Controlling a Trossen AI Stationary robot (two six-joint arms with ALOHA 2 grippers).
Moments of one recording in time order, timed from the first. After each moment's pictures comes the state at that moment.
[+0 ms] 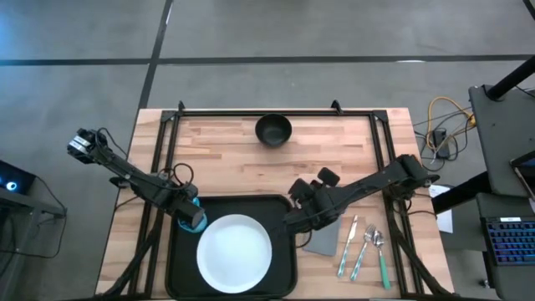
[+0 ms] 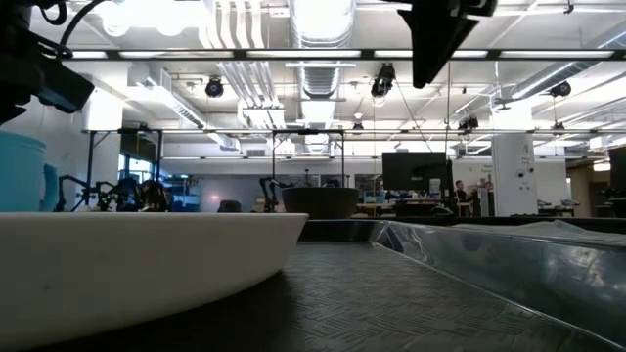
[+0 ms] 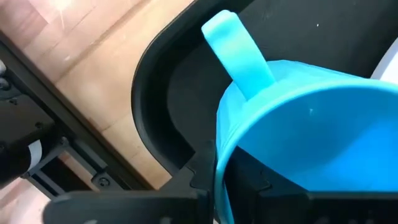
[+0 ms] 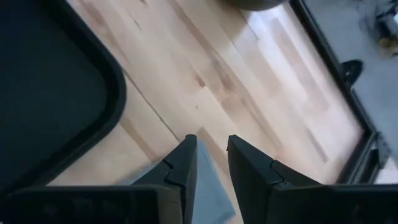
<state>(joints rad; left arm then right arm) -0.52 1.17 0.75 -1.13 0.02 -1.46 0.39 1.91 1.75 -1.50 0.60 1.07</state>
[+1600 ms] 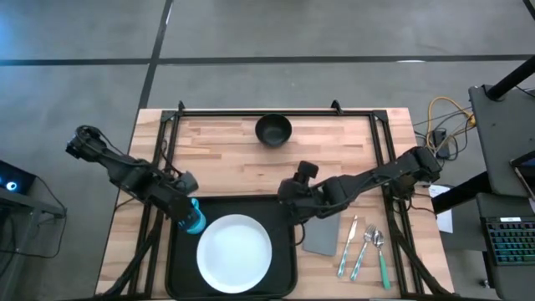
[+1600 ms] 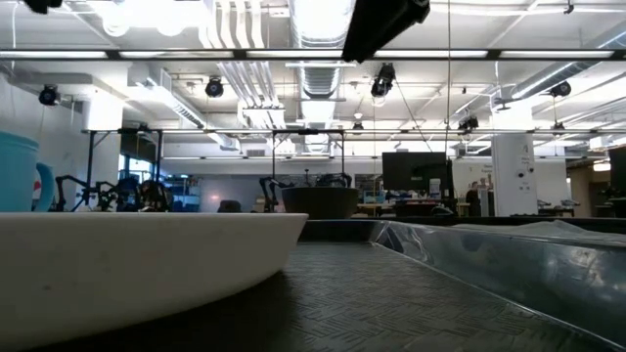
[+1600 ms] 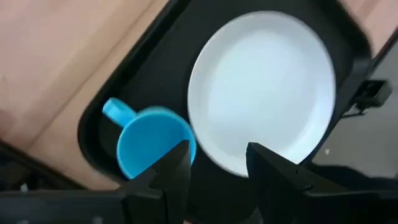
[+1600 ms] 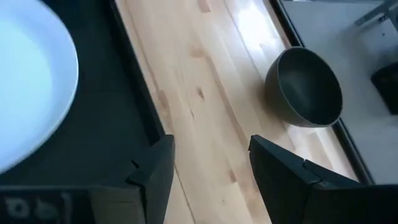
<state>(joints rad) -0.54 1.15 1.31 -1.35 -0.13 -1.26 0.34 1.79 1.62 -0.96 0.66 0.49</state>
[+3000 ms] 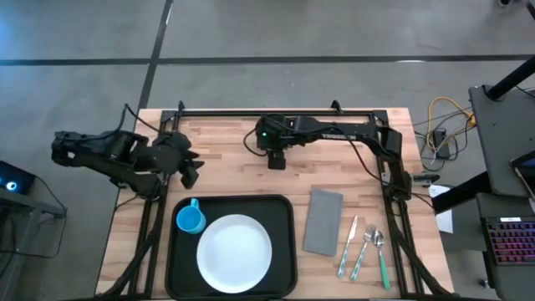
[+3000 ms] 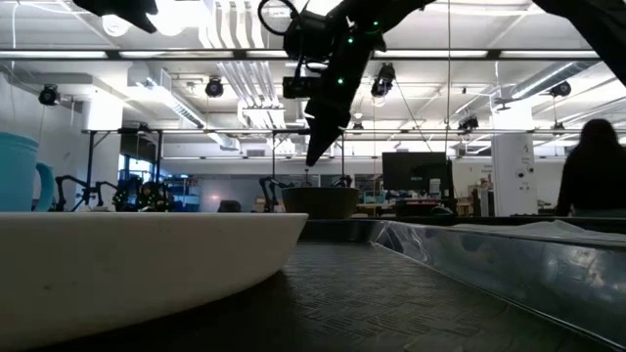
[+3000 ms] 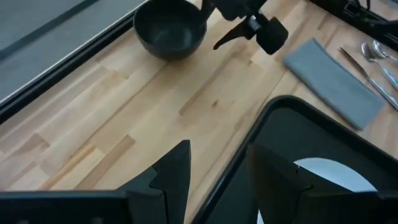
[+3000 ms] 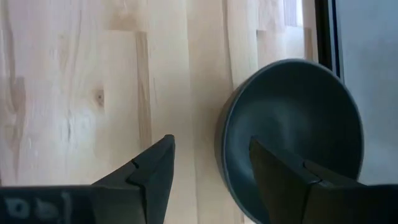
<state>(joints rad) -0.21 0.95 1.26 -1.20 -0.48 -0.77 -0.24 2.05 1.76 -0.81 0.17 -0.26</state>
